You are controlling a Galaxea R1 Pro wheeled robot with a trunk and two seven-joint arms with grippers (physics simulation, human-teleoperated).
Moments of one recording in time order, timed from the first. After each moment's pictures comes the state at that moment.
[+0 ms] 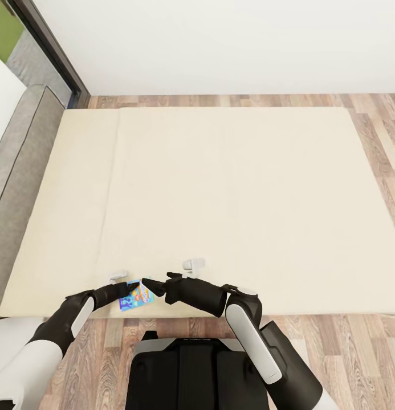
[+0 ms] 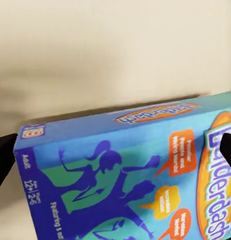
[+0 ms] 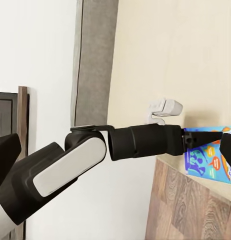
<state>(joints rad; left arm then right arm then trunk) -0.71 0.18 0.03 -0.64 0.26 0.38 -0.38 -0.49 0.09 0.53 -1.56 -0.74 0.68 0.16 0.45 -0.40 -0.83</state>
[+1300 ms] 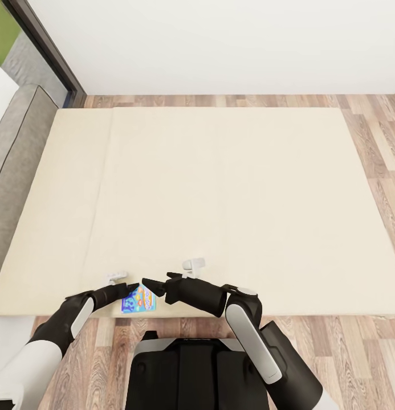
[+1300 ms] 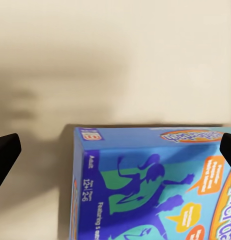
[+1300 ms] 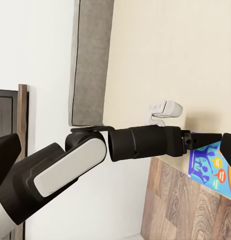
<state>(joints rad) -0.71 0.18 0.03 -0.63 0.26 0.38 -0.38 -0.49 0.09 0.53 -1.56 -0.74 0.68 0.16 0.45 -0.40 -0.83</state>
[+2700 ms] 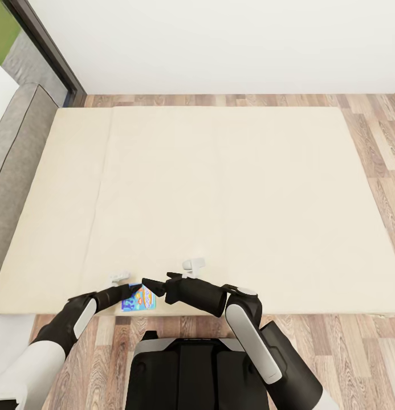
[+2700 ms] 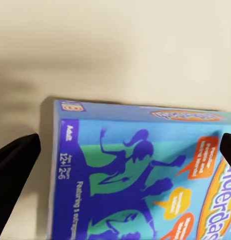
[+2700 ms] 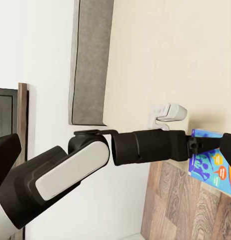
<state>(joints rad) -0.71 0.17 0.04 -0.61 0.28 0.40 -0.37 -0.49 0.09 0.53 -1.56 -0.74 0.68 0.16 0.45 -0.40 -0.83</state>
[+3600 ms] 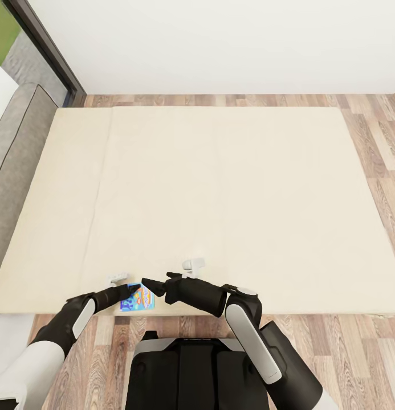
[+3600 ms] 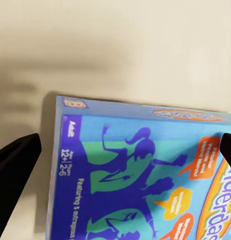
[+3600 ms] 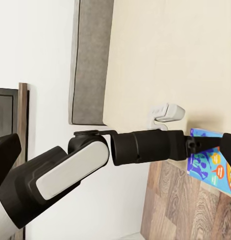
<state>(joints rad) -0.71 0.17 0.07 -0.60 0.28 0.40 -0.37 -0.49 0.09 0.53 -1.56 -0.74 0.68 0.16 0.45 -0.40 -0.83</state>
